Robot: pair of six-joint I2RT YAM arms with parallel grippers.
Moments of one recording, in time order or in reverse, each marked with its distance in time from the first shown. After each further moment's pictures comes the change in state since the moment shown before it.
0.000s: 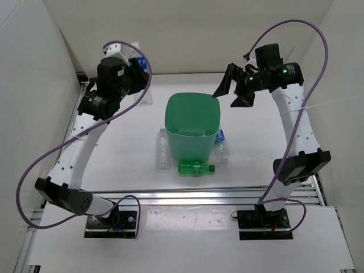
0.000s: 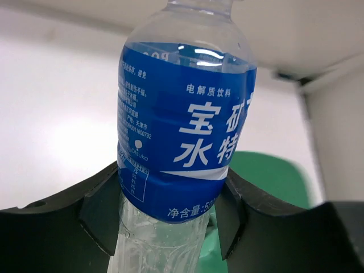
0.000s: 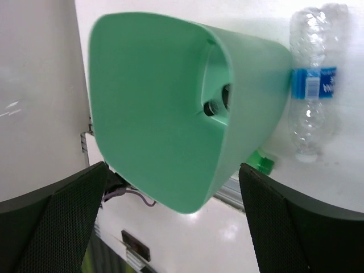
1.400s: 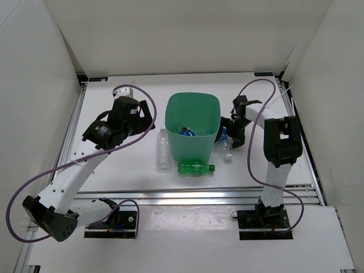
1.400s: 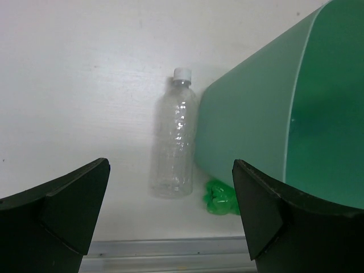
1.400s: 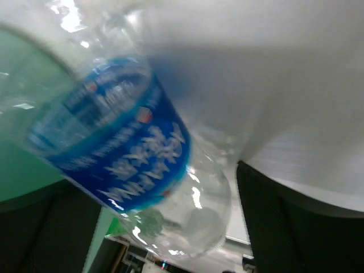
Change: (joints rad) left arm -0.196 -0.254 -0.337 -0.198 -0.194 -0.109; right arm -0.054 0.265 -0.778 0.439 0.142 -0.076
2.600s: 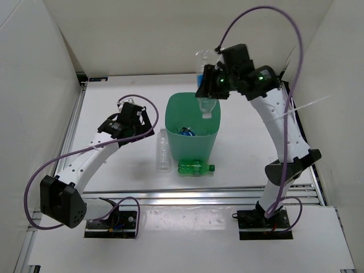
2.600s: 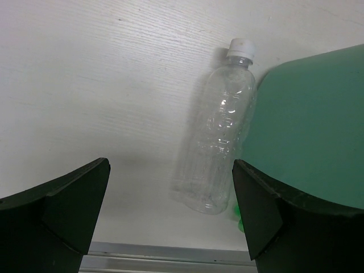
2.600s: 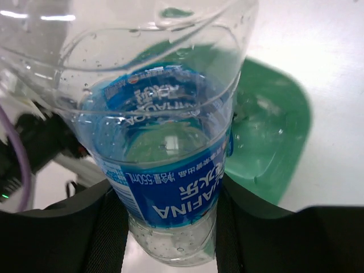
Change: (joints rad) left arm 0.124 0.122 -0.203 0.083 0.076 -0.048; right arm 0.327 -0.243 0.907 -0.318 0.214 0.072
